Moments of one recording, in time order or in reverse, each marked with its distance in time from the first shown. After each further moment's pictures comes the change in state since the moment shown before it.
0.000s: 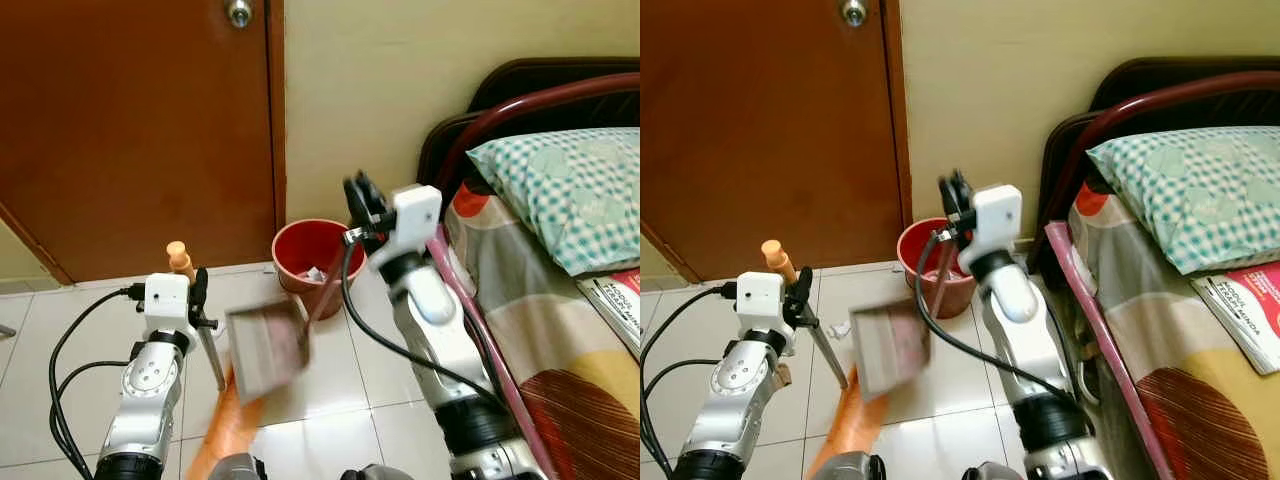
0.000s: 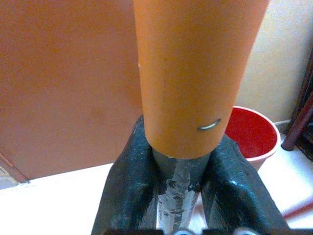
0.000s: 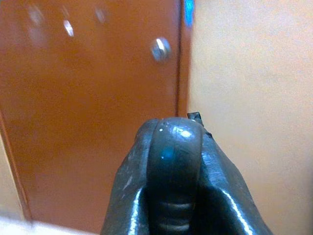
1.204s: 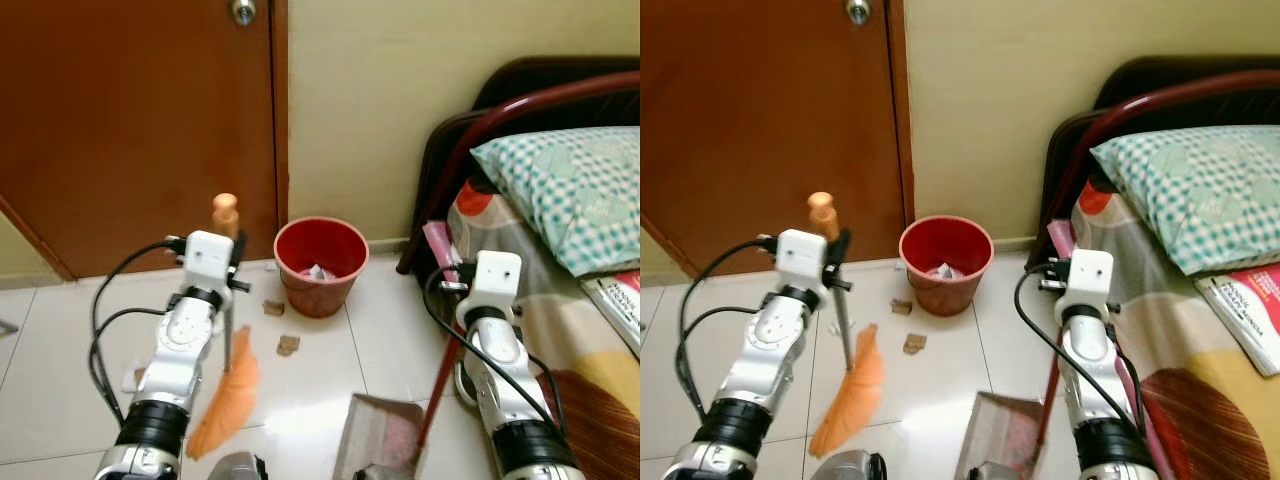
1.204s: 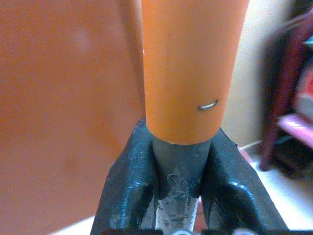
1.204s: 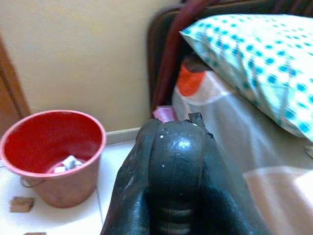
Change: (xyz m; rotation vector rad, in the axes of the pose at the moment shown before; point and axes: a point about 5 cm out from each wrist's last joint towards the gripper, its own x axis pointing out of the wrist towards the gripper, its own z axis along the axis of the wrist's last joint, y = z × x) left arm 0.041 -0.050 0.052 0.100 -0.178 -0.216; right arm -0.068 -0.111 -0.057 -0.149 0.406 -0.618
